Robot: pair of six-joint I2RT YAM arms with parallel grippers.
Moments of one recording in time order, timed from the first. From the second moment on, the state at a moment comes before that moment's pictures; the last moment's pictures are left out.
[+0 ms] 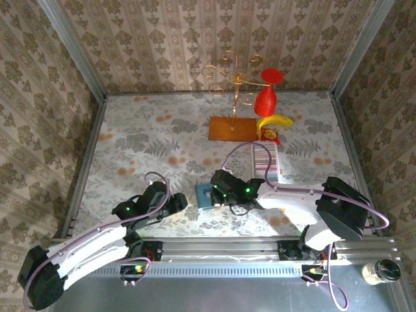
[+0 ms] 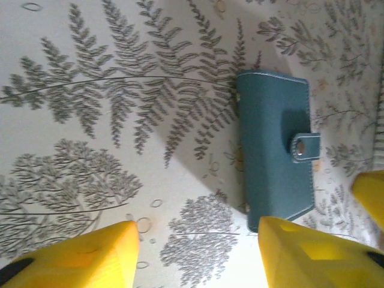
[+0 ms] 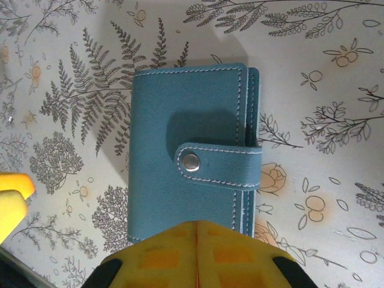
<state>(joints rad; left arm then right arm) -0.84 0.72 0.31 -0.42 0.02 -1.03 1.01 1.53 0.83 -0.24 0.07 0.94</state>
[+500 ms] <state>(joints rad) -0.88 0.87 0.31 -0.23 0.03 -1.05 0.96 1.66 0.82 -0.14 0.07 0.95</state>
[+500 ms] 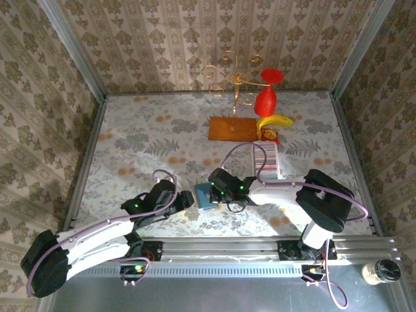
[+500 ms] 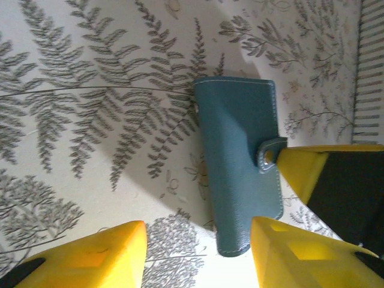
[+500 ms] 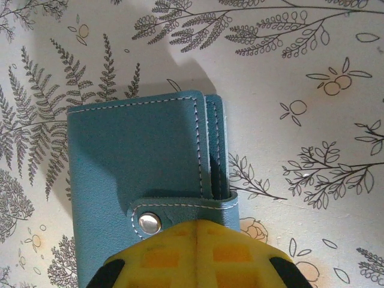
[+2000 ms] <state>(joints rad) -0.92 1.27 0.29 0.24 0.08 -1.13 0.95 1.60 0.71 -0.02 0.07 1.00</state>
